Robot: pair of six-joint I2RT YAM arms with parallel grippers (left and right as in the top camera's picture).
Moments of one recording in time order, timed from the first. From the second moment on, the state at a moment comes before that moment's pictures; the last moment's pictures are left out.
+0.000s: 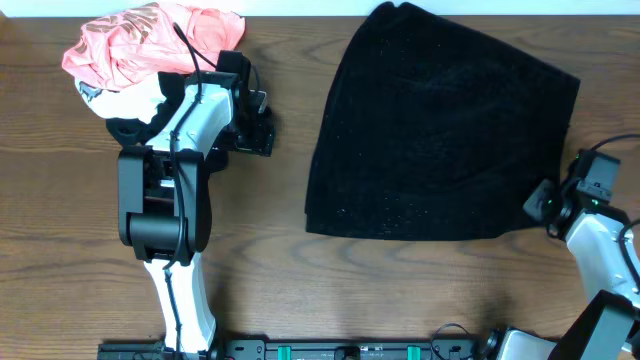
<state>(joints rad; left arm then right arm) -0.12 2.15 1.59 -0.93 0.08 0.06 -0.40 1.42 0.72 -0.39 0.08 0.28</state>
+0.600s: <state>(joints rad) -0.13 2.15 1.59 -0.92 0.14 0.06 -0.57 1.51 0.72 -0.32 0.07 0.33</state>
